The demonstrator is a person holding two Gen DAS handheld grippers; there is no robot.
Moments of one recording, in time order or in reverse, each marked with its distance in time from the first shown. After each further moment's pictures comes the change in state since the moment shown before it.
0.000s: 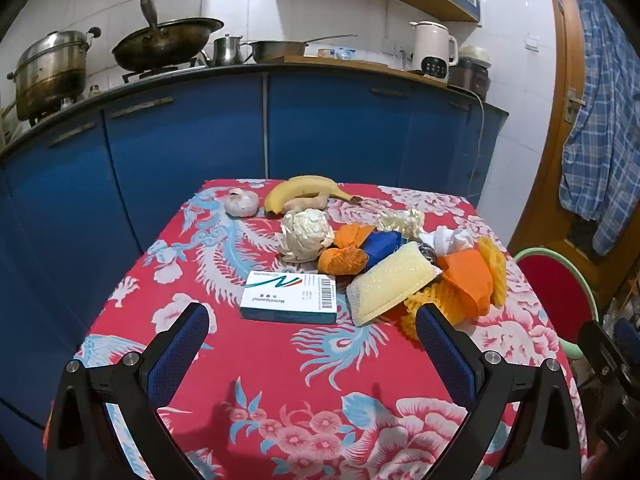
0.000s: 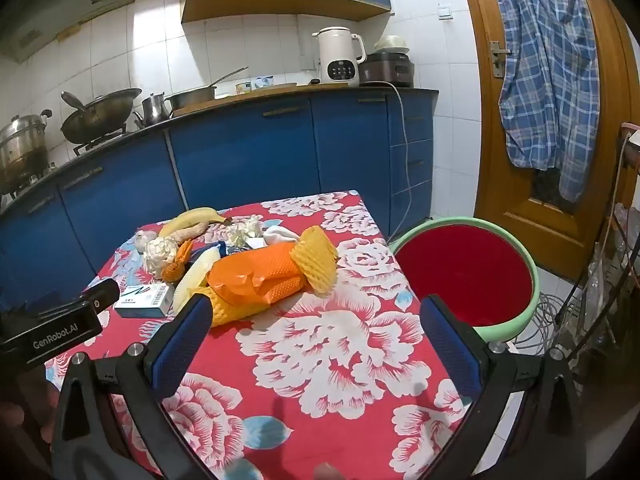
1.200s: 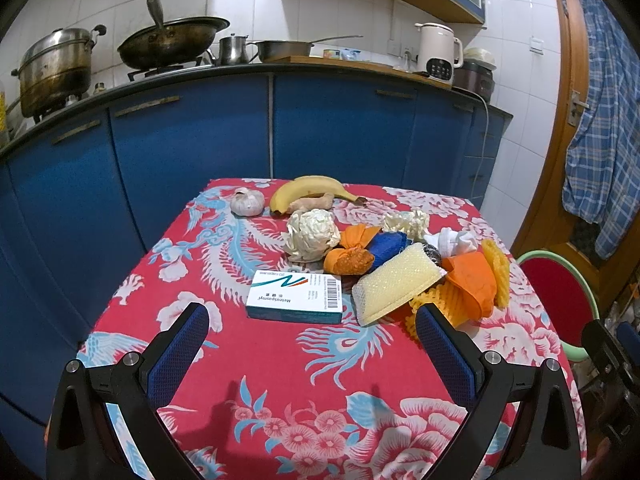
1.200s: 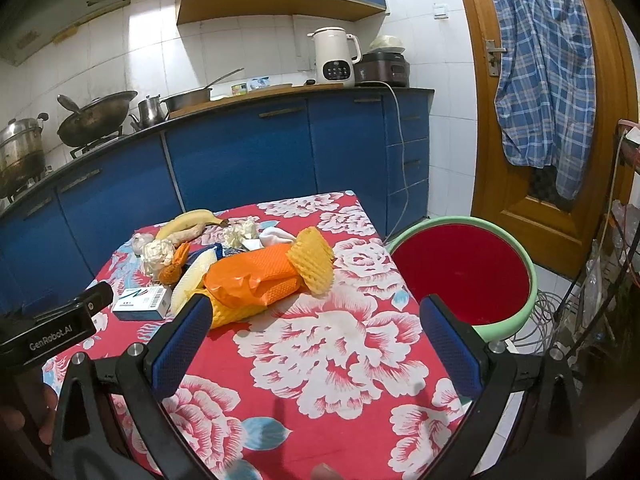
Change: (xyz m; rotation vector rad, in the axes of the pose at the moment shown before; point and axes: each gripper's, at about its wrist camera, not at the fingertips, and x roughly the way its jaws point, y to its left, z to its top) left arm 0.001 0.005 -0.001 -0.004 0.000 0.000; right arm -0.001 -0.003 0.002 0.012 -0.012 -0.011
